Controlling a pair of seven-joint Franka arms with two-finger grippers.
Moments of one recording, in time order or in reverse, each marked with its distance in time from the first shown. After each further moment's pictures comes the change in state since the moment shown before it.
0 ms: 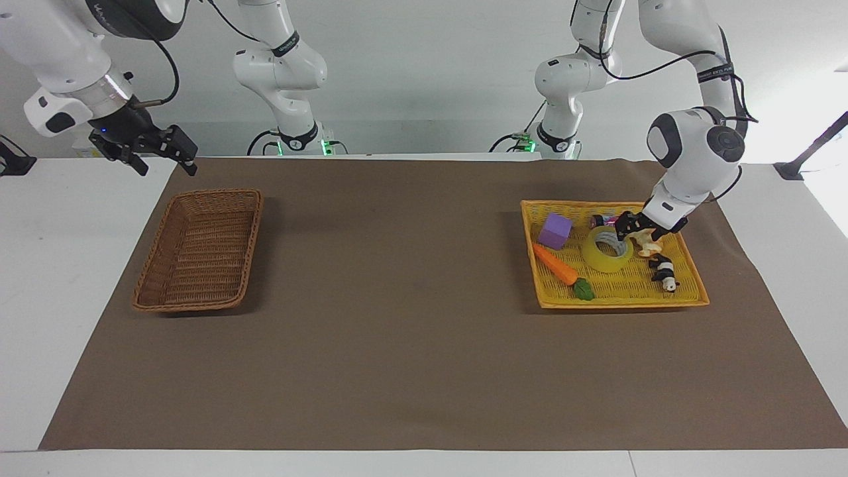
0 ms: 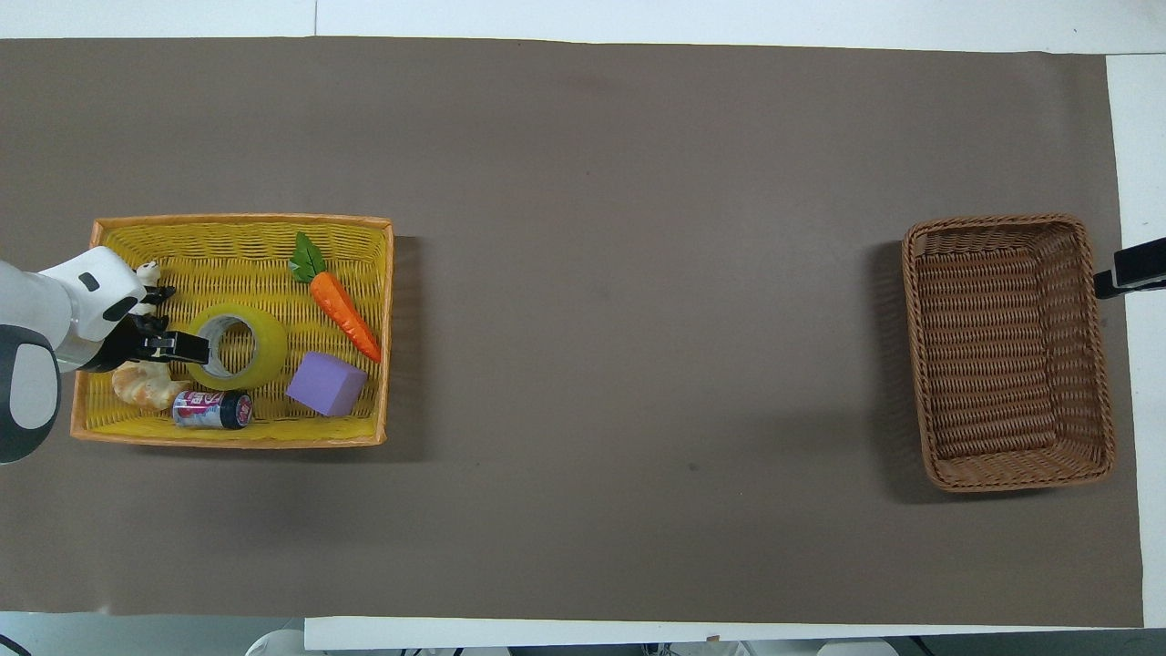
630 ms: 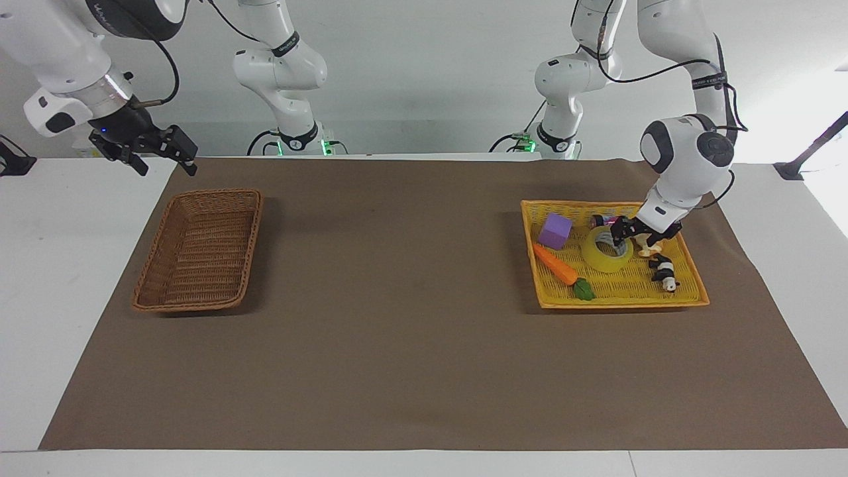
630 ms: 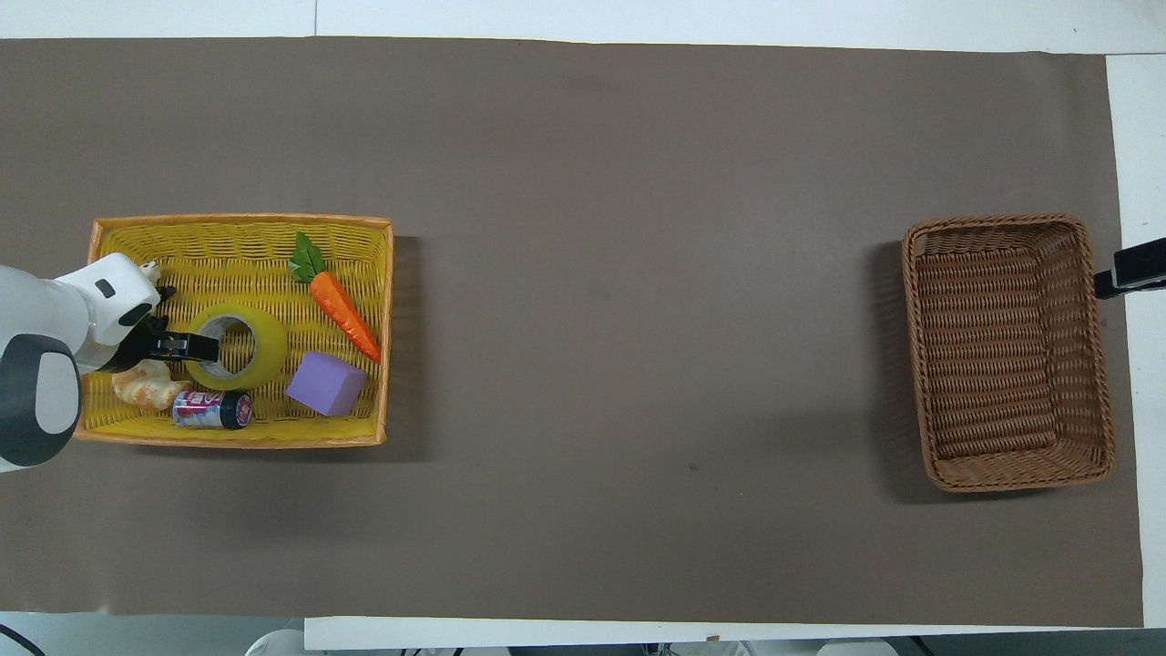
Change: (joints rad) left arm 0.000 0.024 -0.002 -0.029 0.000 0.097 0.007; right arm 0.000 0.000 0.000 0.000 0.000 0.000 0.000
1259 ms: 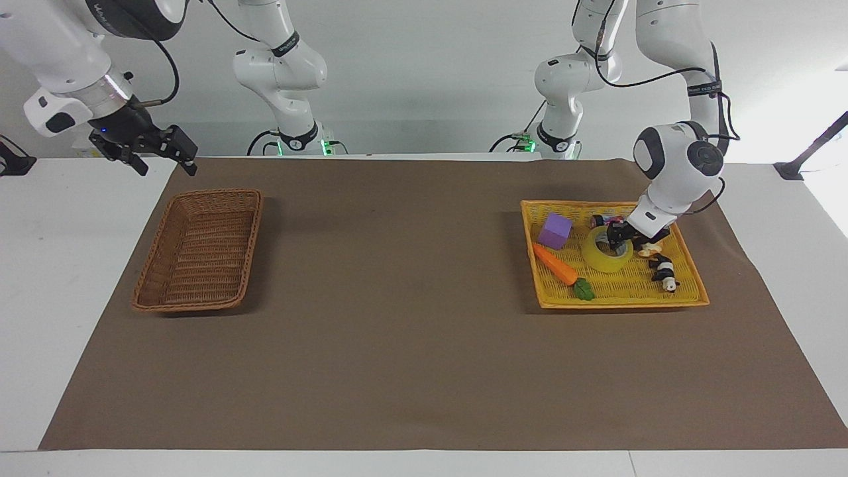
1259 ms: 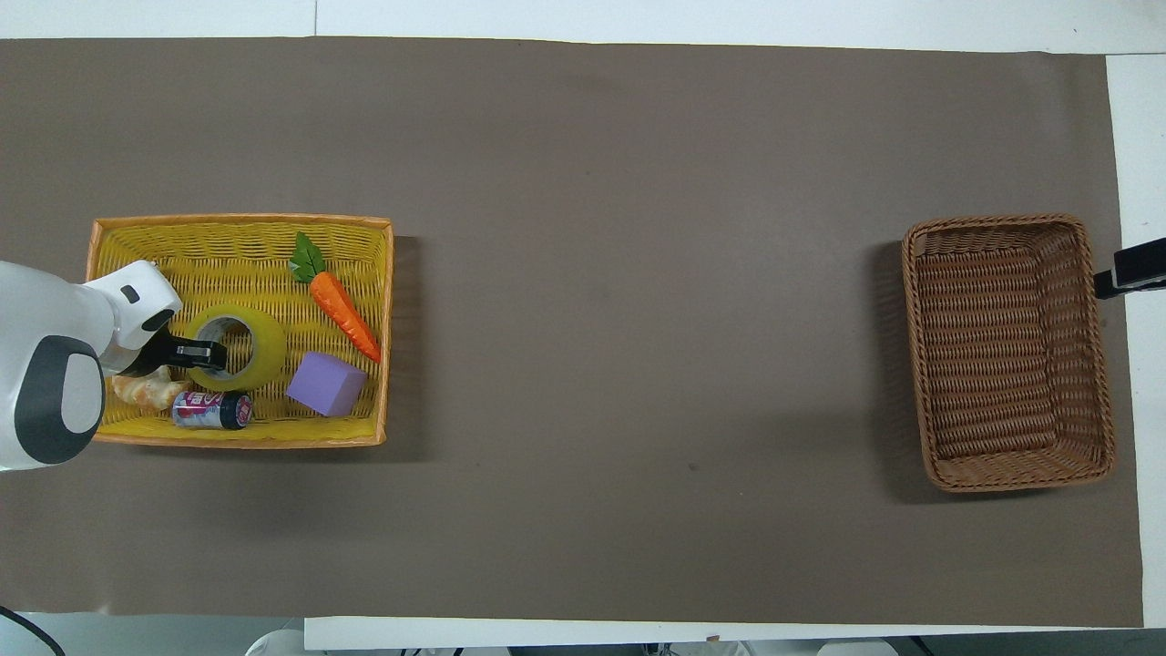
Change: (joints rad) left arm -0.009 0.028 -0.012 -0.016 -0.002 0.010 0.000; right arm 0.000 0.000 0.000 0.000 0.000 0.000 0.000
